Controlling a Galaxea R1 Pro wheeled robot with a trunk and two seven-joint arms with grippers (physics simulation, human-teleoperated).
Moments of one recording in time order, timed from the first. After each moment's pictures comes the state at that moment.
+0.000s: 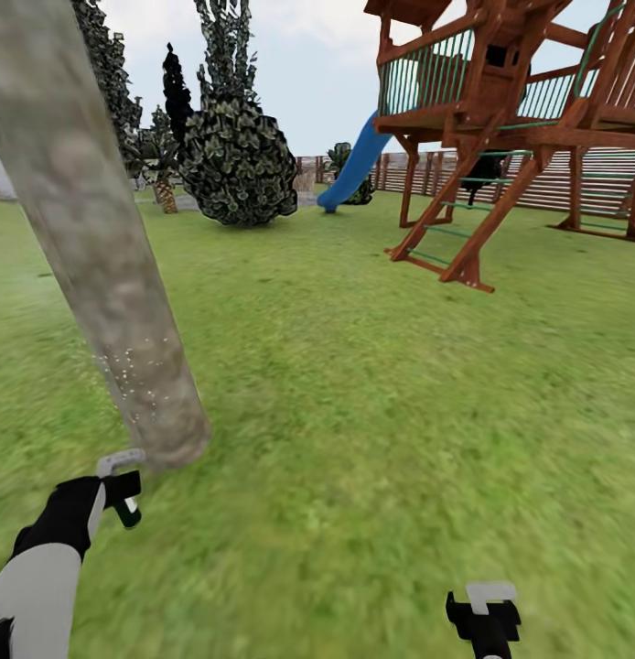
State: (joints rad) left arm -0.75 0.16 0.63 -0.63 -0.36 0.49 -0.17; right arm -0.46 0.01 -0.84 -0.18 0.99 -0.38 -0.30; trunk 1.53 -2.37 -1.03
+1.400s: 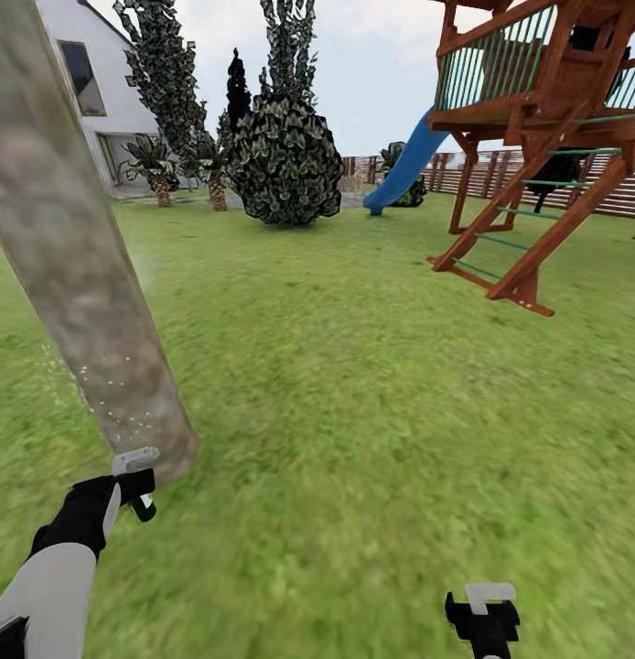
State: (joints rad) left arm -0.75 0.12 0.62 -0.63 -0.36 0.44 -0.17; right arm -0.46 0.01 -0.84 -0.18 0.99 -0.38 -0.30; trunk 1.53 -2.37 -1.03
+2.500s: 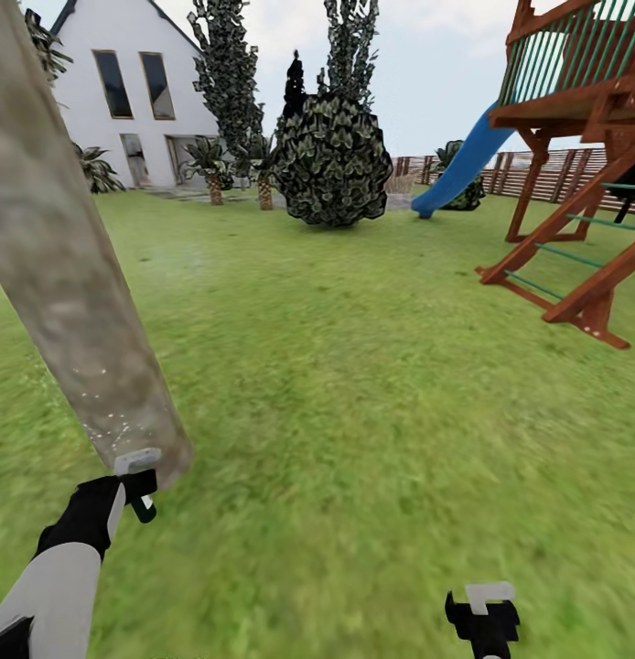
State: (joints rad) left arm -0.75 0.10 0.63 -0.63 -0.36 0.44 -0.13; right arm -0.46 0.01 -0.84 -0.18 0.99 -0.38 -0.30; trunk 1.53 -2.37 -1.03
